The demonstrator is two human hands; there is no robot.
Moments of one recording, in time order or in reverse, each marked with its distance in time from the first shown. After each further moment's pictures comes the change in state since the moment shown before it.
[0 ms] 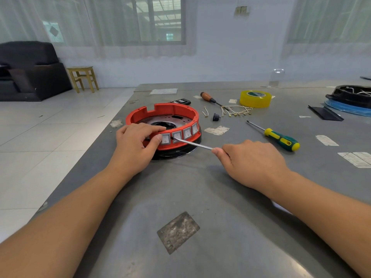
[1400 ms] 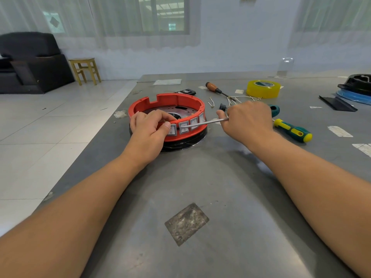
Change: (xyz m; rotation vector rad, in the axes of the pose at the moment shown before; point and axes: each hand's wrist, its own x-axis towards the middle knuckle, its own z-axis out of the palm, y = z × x) left_hand 0.005 0.021 0.006 -0.233 -0.100 -0.253; right_hand 0.082 0.004 0.020 -0.278 0.223 0.127
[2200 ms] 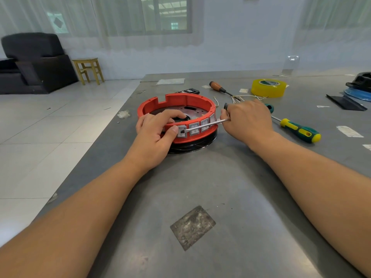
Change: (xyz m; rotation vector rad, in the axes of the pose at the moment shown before) left_hand -0.008 -0.006 -0.002 0.007 -0.038 0.186; right_hand 0.010 -0.004 0.019 0.135 0.051 -0.049
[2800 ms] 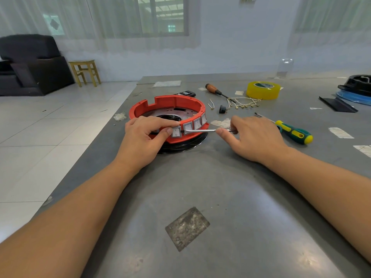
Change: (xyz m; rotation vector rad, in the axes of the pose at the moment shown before) left_hand 0.007 -0.018 -0.004 0.086 0.120 0.154; right_hand -0.048 0.021 -0.012 0.203 -0.015 -0.068
